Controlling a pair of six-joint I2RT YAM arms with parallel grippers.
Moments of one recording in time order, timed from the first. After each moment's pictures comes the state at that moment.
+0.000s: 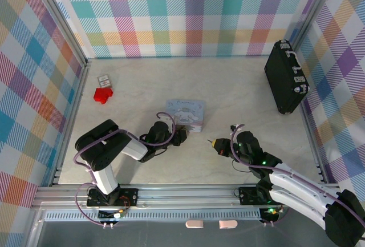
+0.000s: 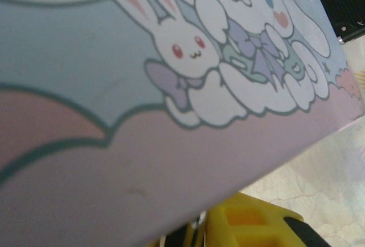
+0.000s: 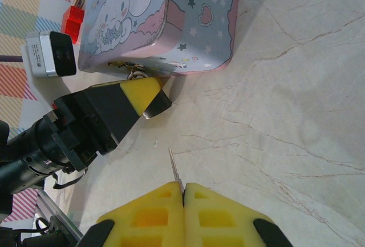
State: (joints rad) left arm -0.73 1.76 0.46 0.81 0.14 -0.69; right arm 0.70 0.74 0.21 0.00 -0.16 0.95
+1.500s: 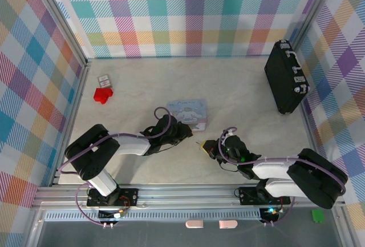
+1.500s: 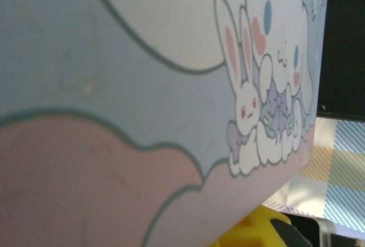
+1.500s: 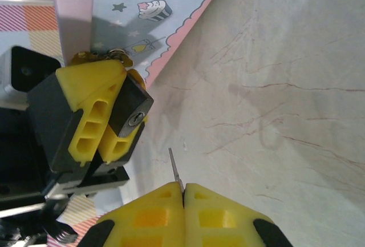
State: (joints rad) left arm -0.81 1.63 0.63 0.42 0.10 -1.30; right arm 0.82 1.25 0.13 0.67 -0.12 1.47
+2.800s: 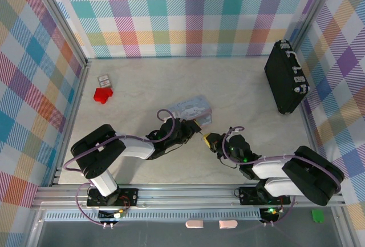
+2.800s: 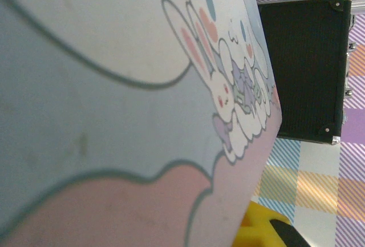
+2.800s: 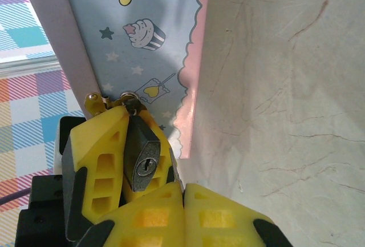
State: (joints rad) left arm -0.89 1.68 0.63 0.66 -0.02 -1.47; right arm 0.78 1.29 0.10 0.87 -0.03 1.63
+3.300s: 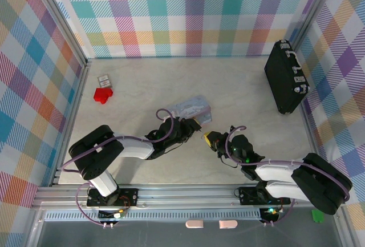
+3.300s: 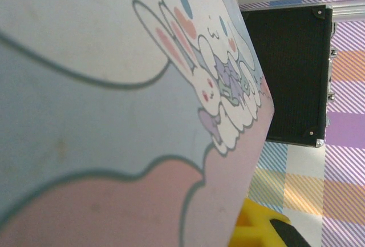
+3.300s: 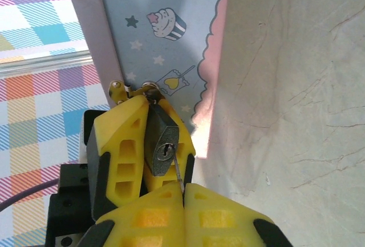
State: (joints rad) left arm -0.89 1.66 0.62 0.68 -0.04 -1.48; right arm 0.78 1.16 0.10 0.81 -0.03 1.64
